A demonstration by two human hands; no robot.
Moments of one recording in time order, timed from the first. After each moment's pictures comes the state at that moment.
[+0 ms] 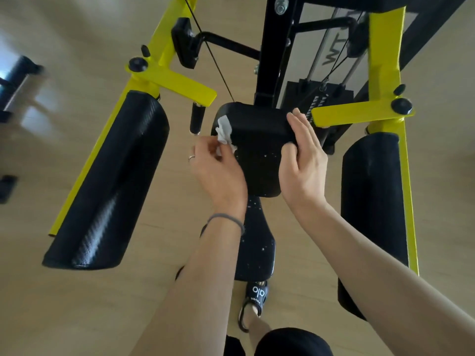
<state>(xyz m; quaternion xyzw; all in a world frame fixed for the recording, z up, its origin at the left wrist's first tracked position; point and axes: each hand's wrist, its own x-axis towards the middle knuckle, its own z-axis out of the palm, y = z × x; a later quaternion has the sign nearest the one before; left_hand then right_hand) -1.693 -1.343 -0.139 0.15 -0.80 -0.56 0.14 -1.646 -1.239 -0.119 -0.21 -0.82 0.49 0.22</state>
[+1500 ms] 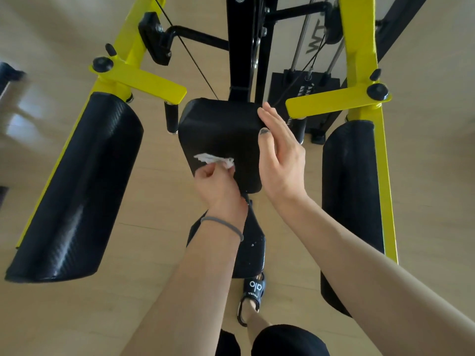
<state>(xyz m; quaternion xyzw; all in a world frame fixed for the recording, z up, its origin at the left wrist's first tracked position) -1.669 -1.299 -0.150 0.37 -0.55 -0.74 -0.07 -1.645 -1.218 -0.128 -0.19 -0.76 0.59 0.22</state>
